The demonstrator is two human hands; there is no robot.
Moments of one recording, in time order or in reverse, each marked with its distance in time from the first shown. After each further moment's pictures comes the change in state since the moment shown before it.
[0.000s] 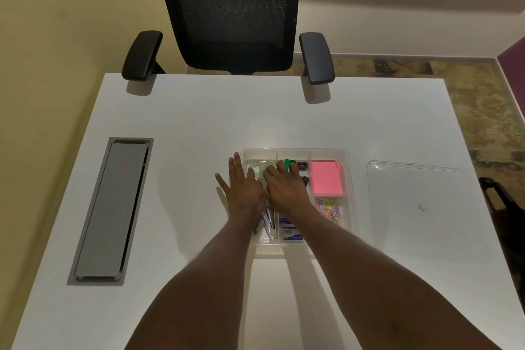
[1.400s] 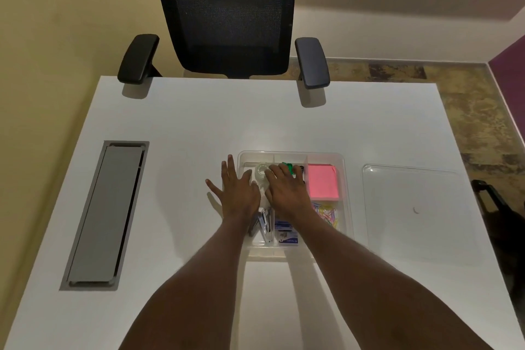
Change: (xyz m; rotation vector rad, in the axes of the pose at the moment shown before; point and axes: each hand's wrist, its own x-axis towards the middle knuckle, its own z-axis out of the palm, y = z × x) left_hand 0.001 -0.003 -0.003 -0.083 0.040 -0.042; right_hand -0.011 0.011 0.001 0.074 0.065 0.046
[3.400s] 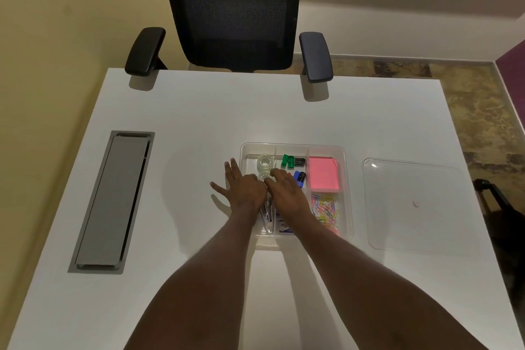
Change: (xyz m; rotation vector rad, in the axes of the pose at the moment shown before) left_hand -0.011 0.012 0.006 0.002 -0.143 -0.161; right_hand -0.030 -0.013 0.013 0.273 -0.018 -0.034
